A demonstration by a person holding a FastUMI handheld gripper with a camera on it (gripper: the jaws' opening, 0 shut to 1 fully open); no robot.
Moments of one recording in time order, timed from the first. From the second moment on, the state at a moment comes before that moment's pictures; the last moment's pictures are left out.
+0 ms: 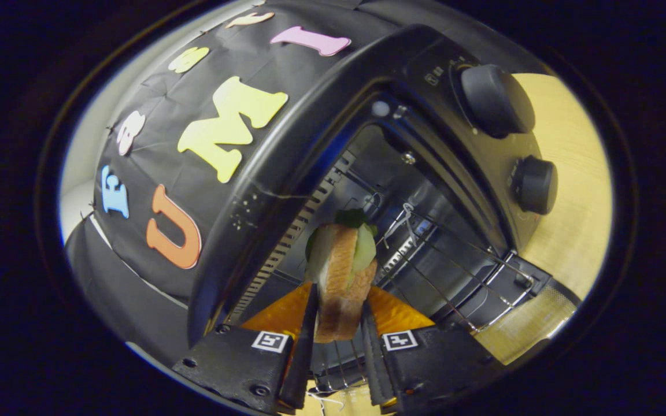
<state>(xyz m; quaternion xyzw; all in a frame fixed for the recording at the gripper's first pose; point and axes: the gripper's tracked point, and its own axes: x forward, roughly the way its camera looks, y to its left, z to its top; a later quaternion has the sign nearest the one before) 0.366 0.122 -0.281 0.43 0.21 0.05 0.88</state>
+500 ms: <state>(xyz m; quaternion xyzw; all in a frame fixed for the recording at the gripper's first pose) 0.354 0.143 -0.293 0.20 0.24 0.08 0.95</state>
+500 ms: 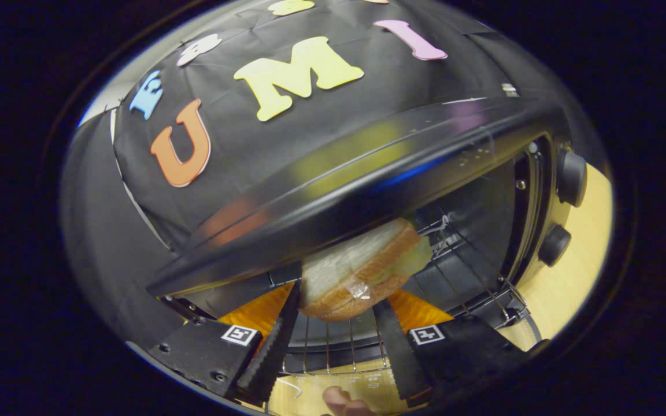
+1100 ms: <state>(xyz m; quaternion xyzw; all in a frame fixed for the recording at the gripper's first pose) 0.280 0.143 -0.306 0.05 0.28 0.07 0.96</state>
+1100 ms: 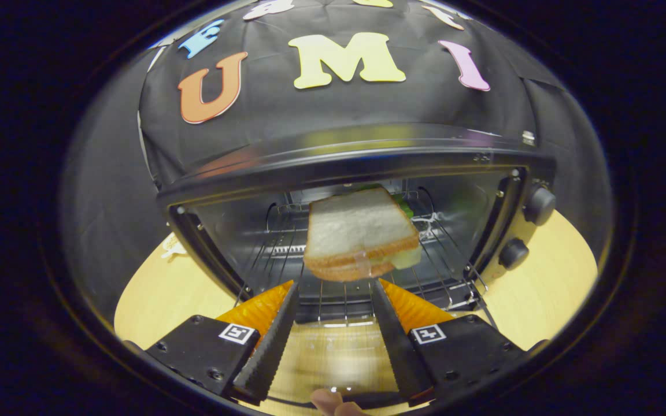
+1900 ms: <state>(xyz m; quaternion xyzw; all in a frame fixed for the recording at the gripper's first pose) 0.150 0.108 -0.320 -0.02 0.33 0.04 0.94</state>
